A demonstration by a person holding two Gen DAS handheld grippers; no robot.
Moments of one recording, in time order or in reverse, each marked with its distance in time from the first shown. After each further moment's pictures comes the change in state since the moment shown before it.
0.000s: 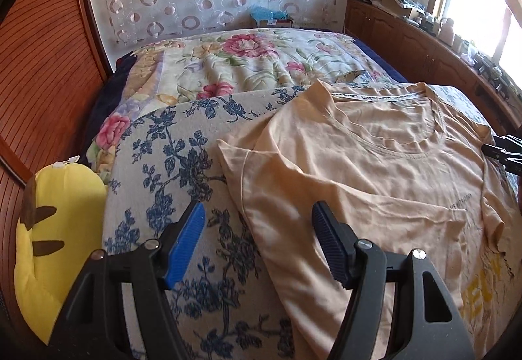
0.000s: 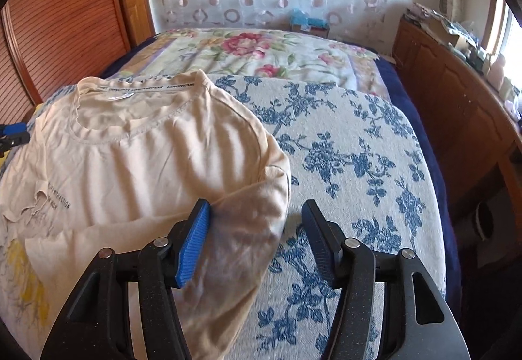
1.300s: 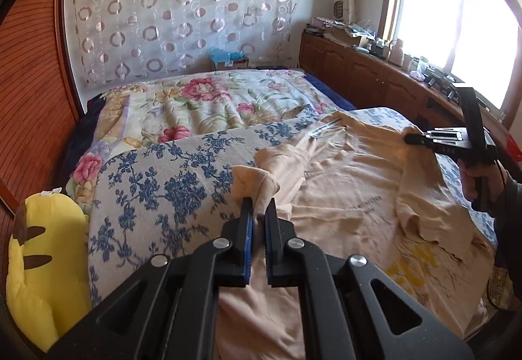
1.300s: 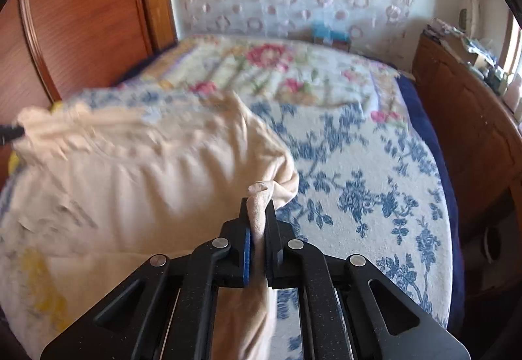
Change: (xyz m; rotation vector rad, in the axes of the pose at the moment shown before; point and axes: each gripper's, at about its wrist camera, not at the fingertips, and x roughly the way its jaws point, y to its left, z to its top) left arm -0.098 -0.042 -0.024 0.082 -0.200 -0.171; right arm -0.007 0.019 0.024 -0.055 -0.063 0.085
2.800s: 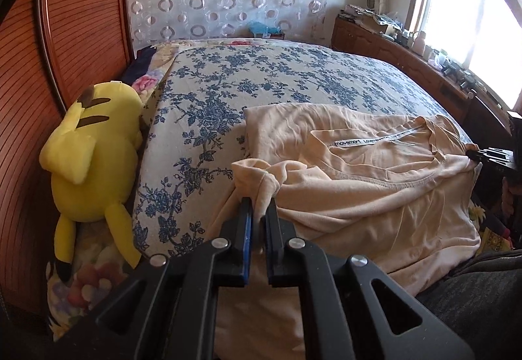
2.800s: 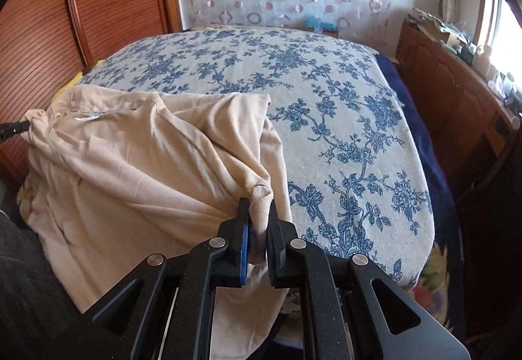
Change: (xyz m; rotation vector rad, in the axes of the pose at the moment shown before) left arm -0.146 -0.021 -0.189 -0.133 0.086 0.133; right arm -0.180 0.052 -0.219 0.012 0.028 -0.018
